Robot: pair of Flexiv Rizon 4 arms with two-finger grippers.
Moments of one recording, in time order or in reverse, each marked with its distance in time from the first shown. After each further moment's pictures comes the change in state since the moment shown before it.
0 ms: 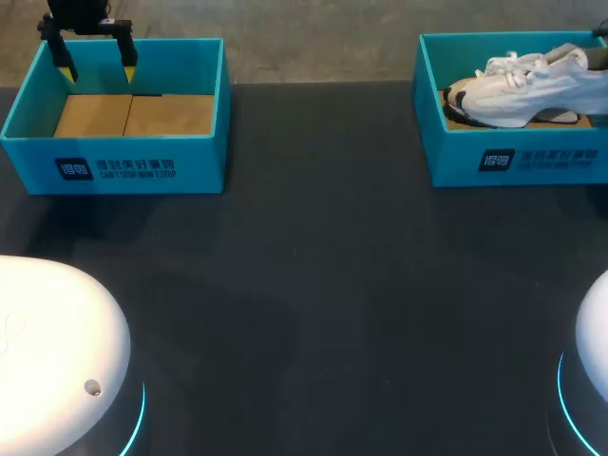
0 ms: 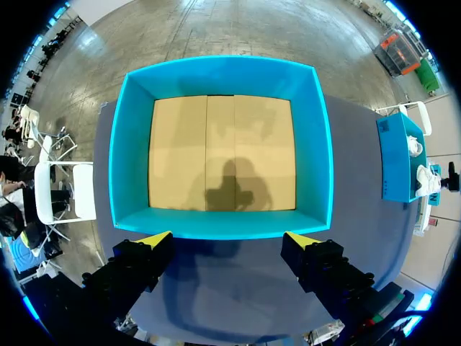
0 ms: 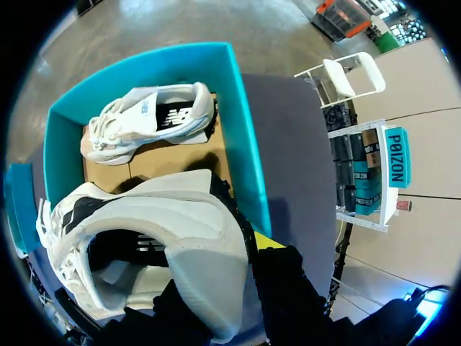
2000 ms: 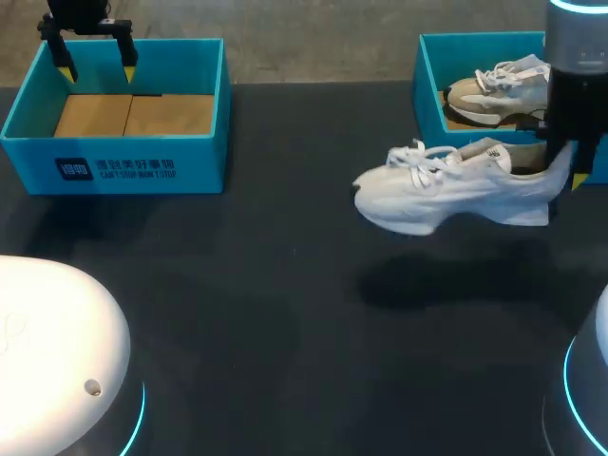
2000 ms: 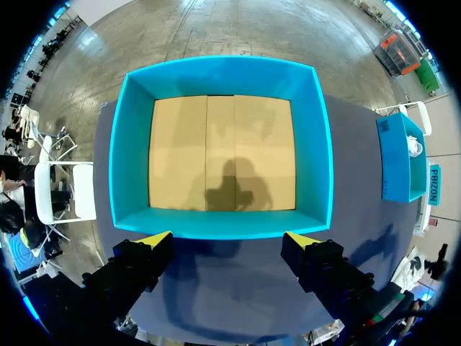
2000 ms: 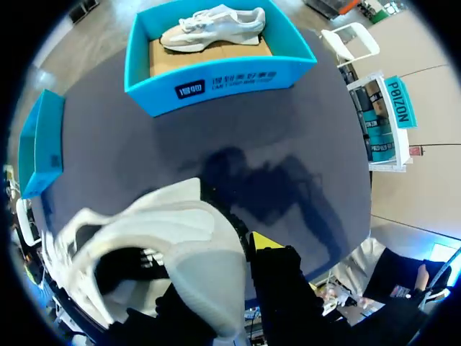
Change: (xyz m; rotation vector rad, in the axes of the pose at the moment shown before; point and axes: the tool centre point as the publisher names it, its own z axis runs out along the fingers) left arm 0.000 0.000 0.000 0.000 0.000 0.000; right arm 0.139 -0.305 -0.063 0.048 0.089 0.081
